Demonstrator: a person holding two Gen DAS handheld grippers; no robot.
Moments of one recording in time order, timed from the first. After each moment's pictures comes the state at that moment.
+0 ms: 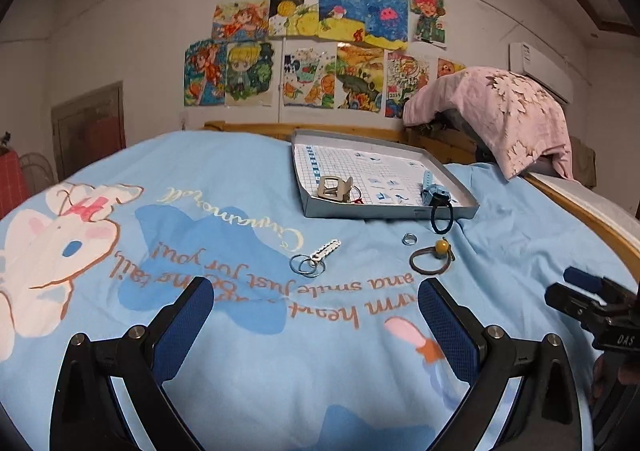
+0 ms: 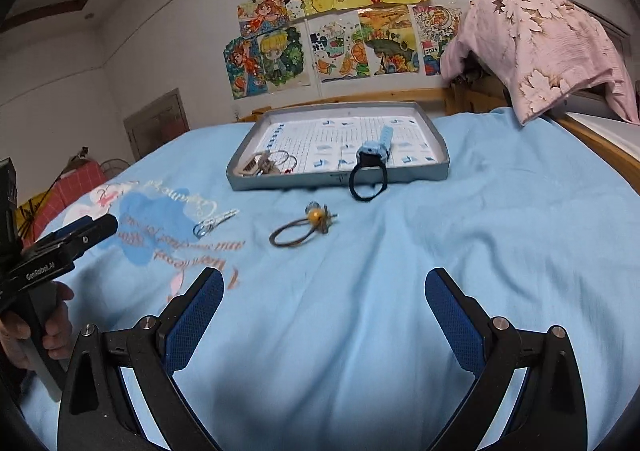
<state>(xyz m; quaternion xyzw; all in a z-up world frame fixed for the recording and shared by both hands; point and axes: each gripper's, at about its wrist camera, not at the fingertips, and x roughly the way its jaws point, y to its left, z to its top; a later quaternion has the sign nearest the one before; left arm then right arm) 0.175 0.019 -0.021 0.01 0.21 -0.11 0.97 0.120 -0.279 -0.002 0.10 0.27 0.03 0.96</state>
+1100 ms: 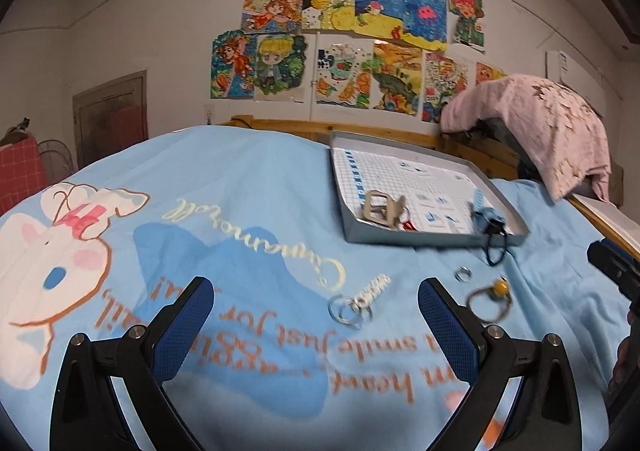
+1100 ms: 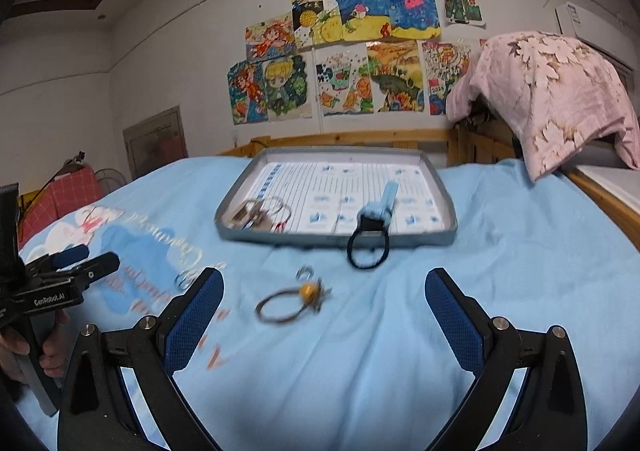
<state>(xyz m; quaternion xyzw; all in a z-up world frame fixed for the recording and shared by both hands) 0.258 0.031 -0.022 -0.02 0.22 -0.05 0.97 0.170 -0.274 0.027 0.06 0.20 0.02 0.98</state>
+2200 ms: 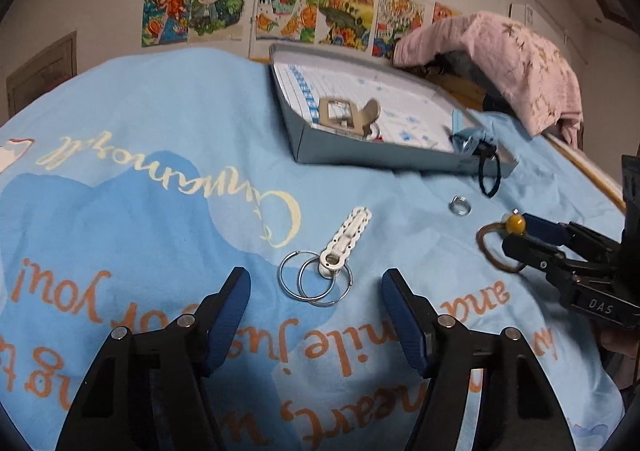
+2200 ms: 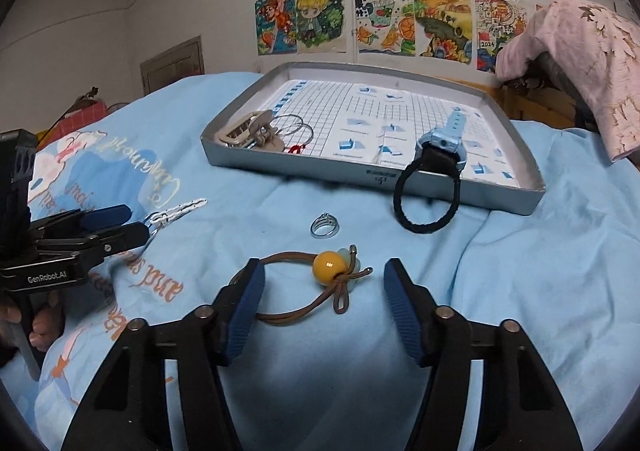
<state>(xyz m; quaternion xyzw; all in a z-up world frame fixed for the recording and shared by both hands) 0.324 0.006 -0.090 0.01 0.32 -0.17 0.93 0.257 -0.244 -0.044 0.01 0.31 0.08 0.95</state>
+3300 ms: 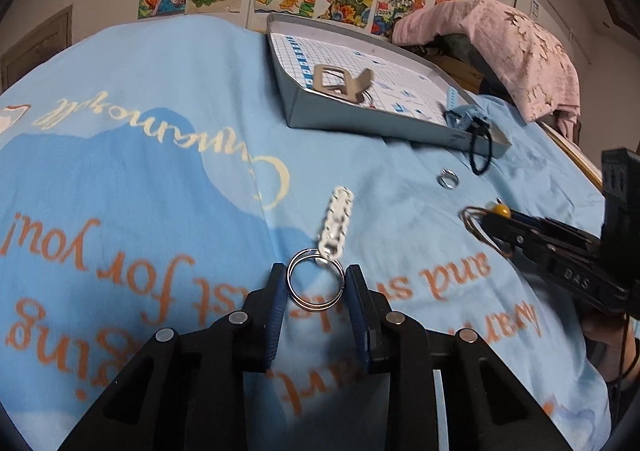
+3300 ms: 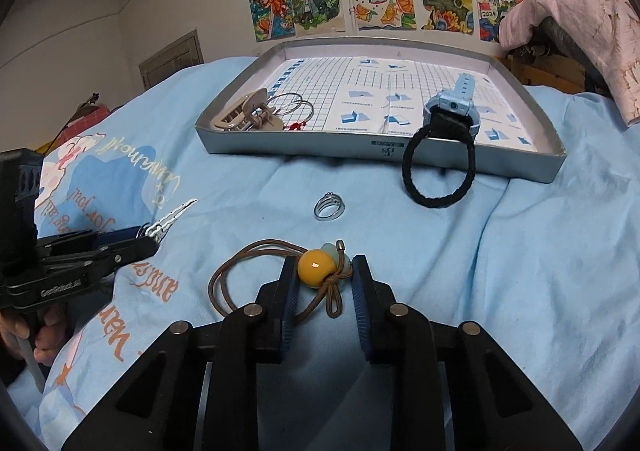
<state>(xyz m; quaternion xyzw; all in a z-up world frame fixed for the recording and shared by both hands) 0.309 0.008 -0.097 -0.01 0.37 -0.18 0.91 0.268 -0.246 -0.058 0.05 0.35 0.10 0.93</state>
